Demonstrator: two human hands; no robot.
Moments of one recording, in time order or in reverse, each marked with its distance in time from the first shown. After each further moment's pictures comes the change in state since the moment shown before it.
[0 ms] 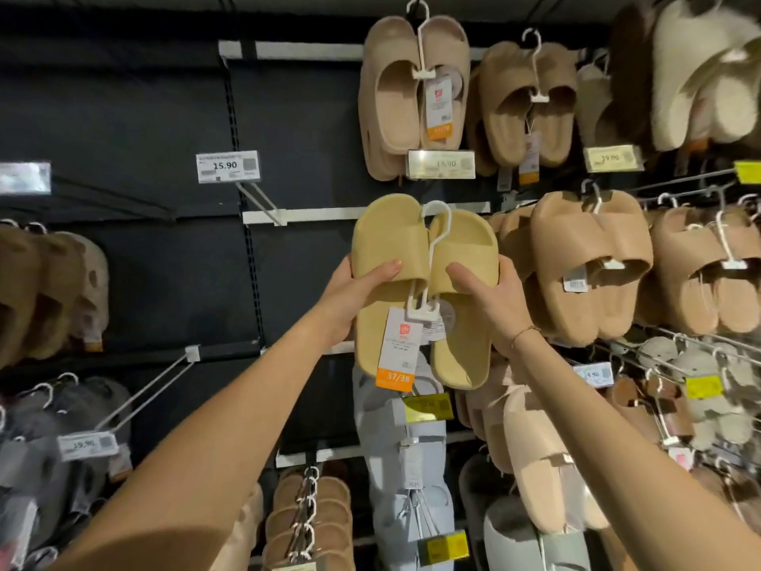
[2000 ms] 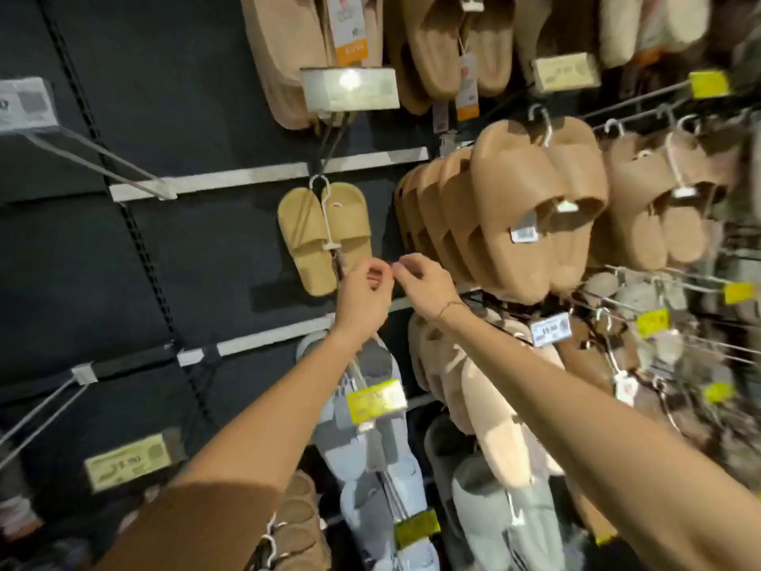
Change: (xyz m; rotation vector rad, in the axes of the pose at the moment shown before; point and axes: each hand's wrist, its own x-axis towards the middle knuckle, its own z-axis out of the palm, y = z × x) left_hand 0.109 -0.129 0.093 0.536 0.130 0.229; right_hand 0.069 0.103 0.007 -0.514 -0.079 0.034
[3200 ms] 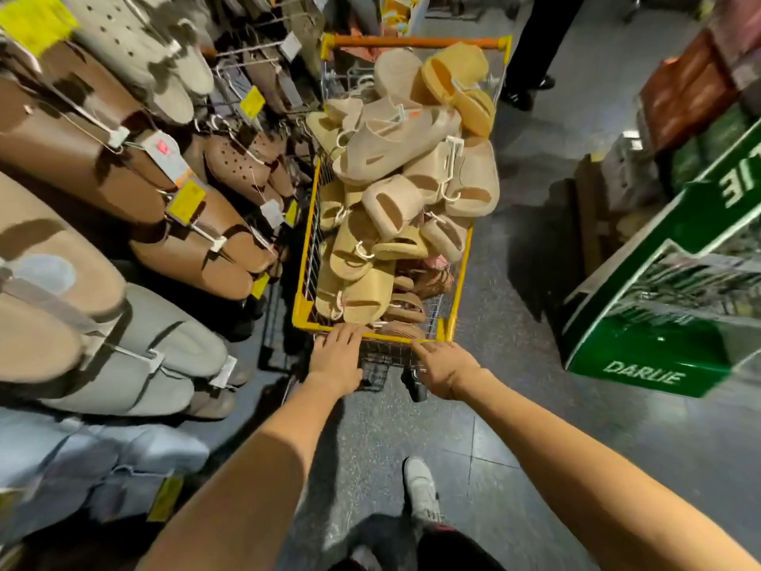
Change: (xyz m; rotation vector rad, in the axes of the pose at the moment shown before) left_hand -0.512 -0.046 0.463 0.703 -1.568 0.661; right_hand -0.621 0.419 -0.251 -0.734 -0.566 1.078
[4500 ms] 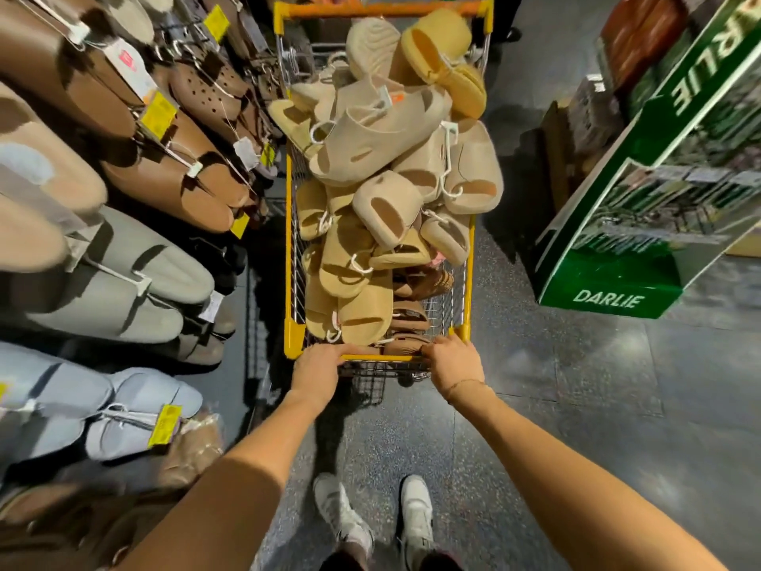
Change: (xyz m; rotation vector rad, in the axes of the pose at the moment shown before) left_hand -0.146 0.005 0.123 -0.239 0.179 0.042; right_hand -0.127 -0.072 0.138 0.061 0.241 0.300
